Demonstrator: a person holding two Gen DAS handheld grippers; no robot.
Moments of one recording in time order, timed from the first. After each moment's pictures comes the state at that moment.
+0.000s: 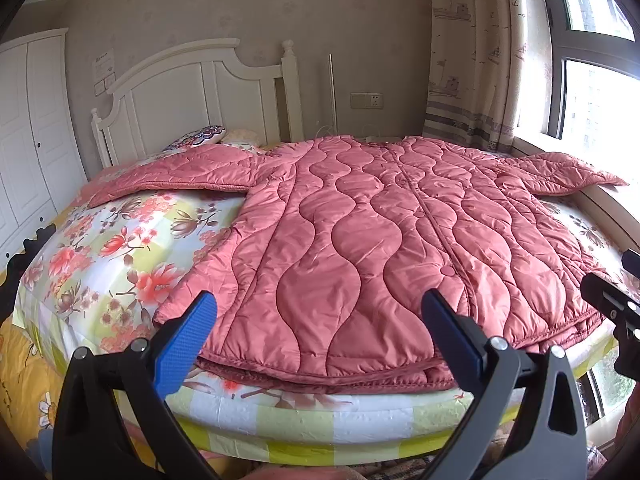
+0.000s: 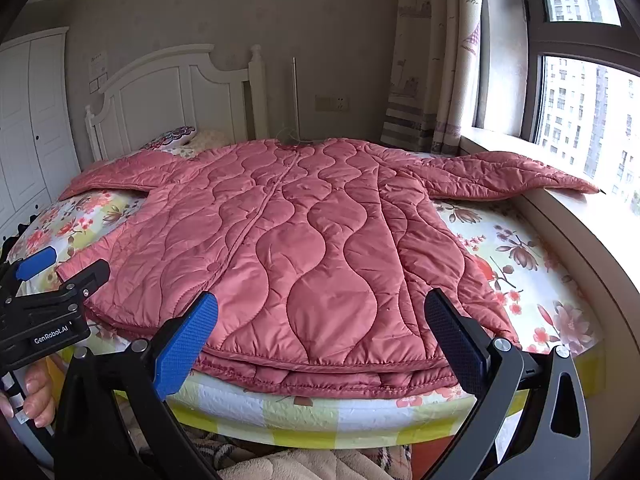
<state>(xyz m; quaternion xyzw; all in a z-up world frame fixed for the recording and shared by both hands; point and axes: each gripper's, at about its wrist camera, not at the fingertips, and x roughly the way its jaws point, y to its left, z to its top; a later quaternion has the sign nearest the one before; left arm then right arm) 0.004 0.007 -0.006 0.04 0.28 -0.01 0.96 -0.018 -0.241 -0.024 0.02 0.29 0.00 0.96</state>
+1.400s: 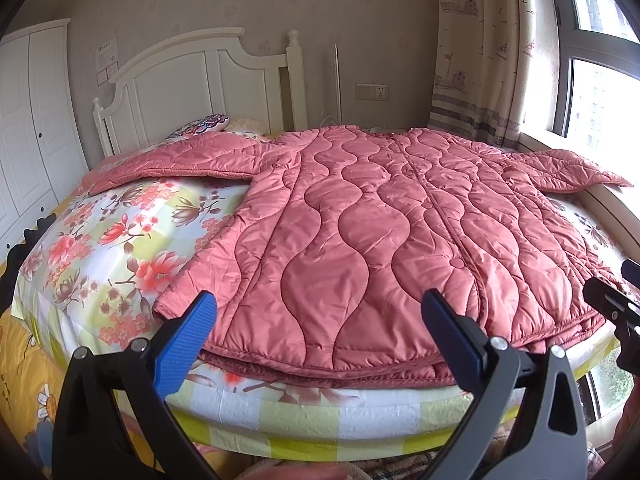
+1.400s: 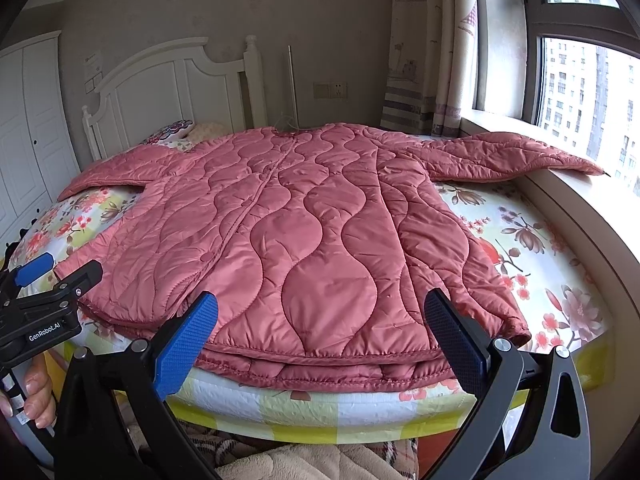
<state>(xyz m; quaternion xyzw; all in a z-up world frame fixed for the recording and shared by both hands) 0.005 0.014 -0.015 0.04 0.30 -0.01 0.95 -0.012 -0.246 -0.033 0.04 0.31 0.00 0.95</state>
